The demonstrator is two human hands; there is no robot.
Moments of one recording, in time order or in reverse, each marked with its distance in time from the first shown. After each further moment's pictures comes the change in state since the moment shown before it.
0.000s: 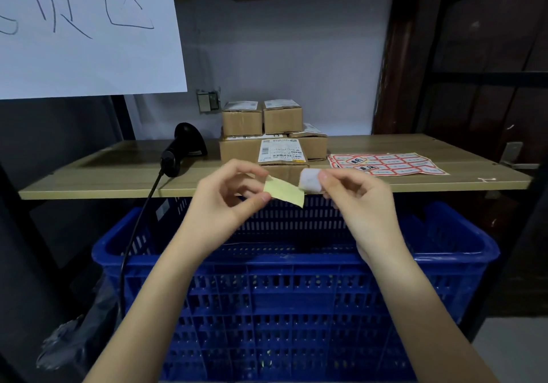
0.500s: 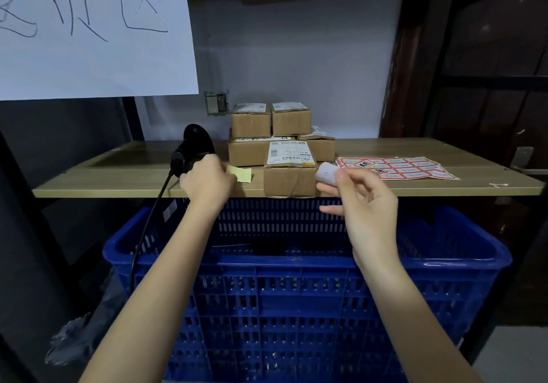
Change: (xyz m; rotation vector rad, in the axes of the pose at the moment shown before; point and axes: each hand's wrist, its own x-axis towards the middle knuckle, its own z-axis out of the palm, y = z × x) left_hand 0.077 -0.058 -0.016 0.912 0.317 -0.522; right_hand -0.002 0.010 0.014 0.174 0.150 0.057
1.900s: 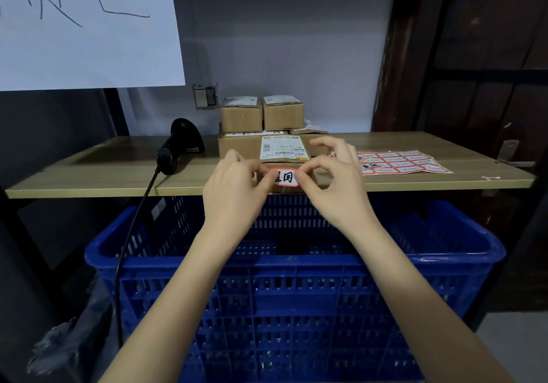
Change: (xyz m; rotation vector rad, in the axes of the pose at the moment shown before) left_hand -0.065 0.026 -0.011 -0.177 0.031 0.371; right_hand 0.042 0.024 0.008 -0.768 -0.199 -0.398
